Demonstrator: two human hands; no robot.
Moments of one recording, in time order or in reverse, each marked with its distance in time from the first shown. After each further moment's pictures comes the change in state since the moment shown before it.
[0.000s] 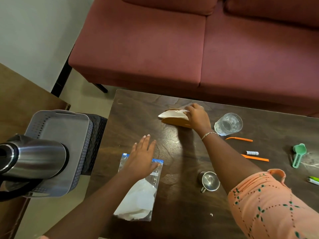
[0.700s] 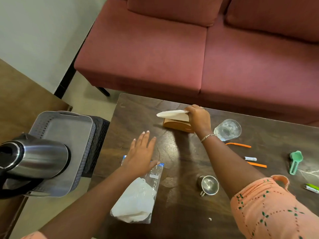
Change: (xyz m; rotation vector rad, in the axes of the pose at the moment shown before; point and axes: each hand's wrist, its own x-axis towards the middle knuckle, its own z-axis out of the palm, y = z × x) left_hand -0.010 -0.004 -0.028 0.035 0.030 0.025; right_hand -0.003 -0.025 -0.020 0.030 0.258 -0.092
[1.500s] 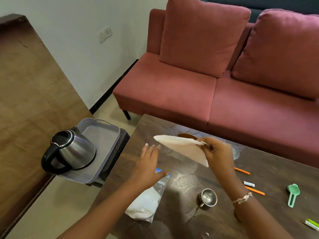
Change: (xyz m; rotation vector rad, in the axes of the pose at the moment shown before) left_hand -0.132 0.040 -0.027 -0.442 0.331 -0.161; right_hand -0.153 -0.093 -0.168 0.437 0.180 -0.109
